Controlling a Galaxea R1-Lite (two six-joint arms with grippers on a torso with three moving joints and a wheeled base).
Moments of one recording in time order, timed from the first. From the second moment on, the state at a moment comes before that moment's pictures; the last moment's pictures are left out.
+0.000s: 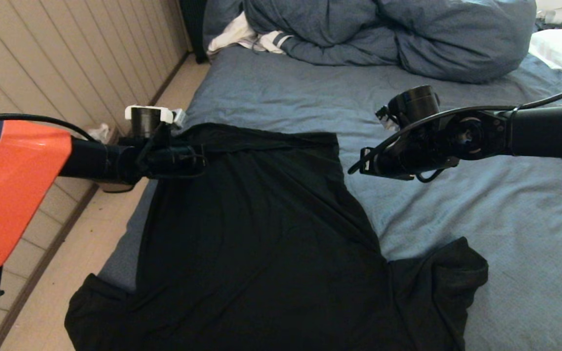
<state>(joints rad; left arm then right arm) -0.22 2.23 -1.67 -0.24 -0.21 -0.18 0.31 2.02 -1.71 0.30 -0.05 0.31</state>
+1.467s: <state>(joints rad) -0.18 2.23 -1.90 -0.33 0.24 -0.35 0.35 1.96 -1.49 -0.05 -0.01 0.31</state>
